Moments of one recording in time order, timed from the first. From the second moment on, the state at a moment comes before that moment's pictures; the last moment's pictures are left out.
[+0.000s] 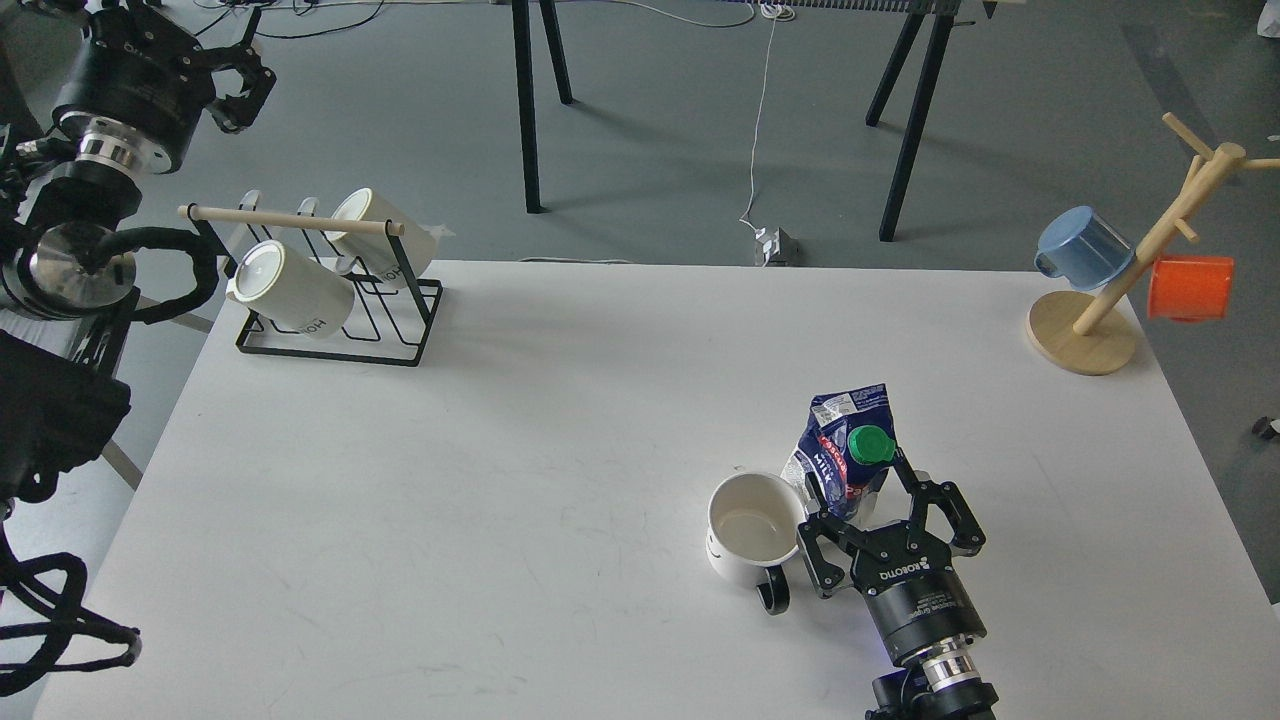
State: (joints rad) left arm -0.73 0.40 -1.24 -0.87 0.27 -0.29 -0.13; right arm -0.27 -0.05 1.05 1.38 0.09 0.49 0.23
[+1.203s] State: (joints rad) left arm -0.75 0.44 -1.24 -0.86 0.26 -0.30 -0.13; right arm -0.47 -0.37 1.30 1.63 0.10 0.49 0.24
